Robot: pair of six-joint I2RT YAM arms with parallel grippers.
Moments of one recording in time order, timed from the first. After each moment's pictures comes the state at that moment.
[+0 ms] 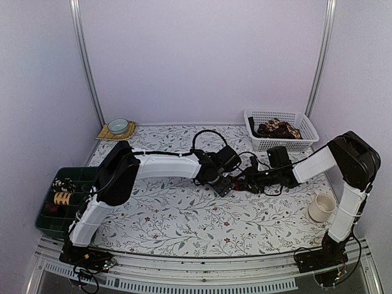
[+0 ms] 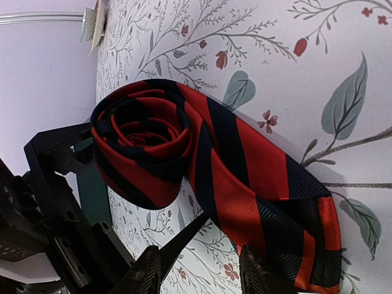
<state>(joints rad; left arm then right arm) -1.03 2.41 1.93 -0.56 -0.44 -0.06 0.46 1.83 0.75 0.38 -0.65 0.90</state>
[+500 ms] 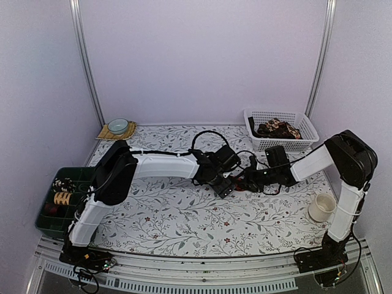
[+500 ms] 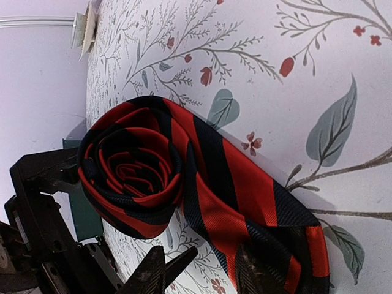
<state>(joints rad) -1.03 2.38 1.88 -0.51 -0.35 0.00 0.46 1.87 0.79 0.36 -0.61 0.87</state>
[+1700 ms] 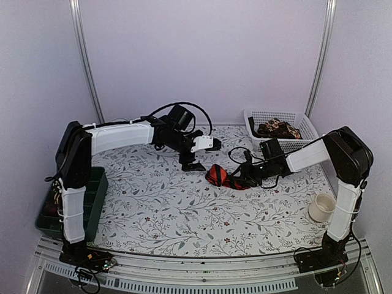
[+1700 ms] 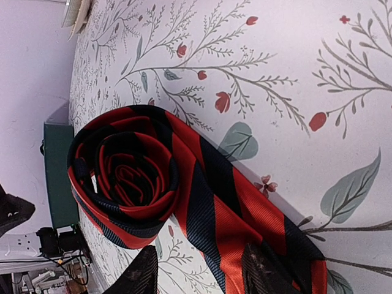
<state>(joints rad) -0.74 2.05 1.67 -0.49 0.27 0.90 0.46 1.92 0.96 0.13 -0.60 0.67</state>
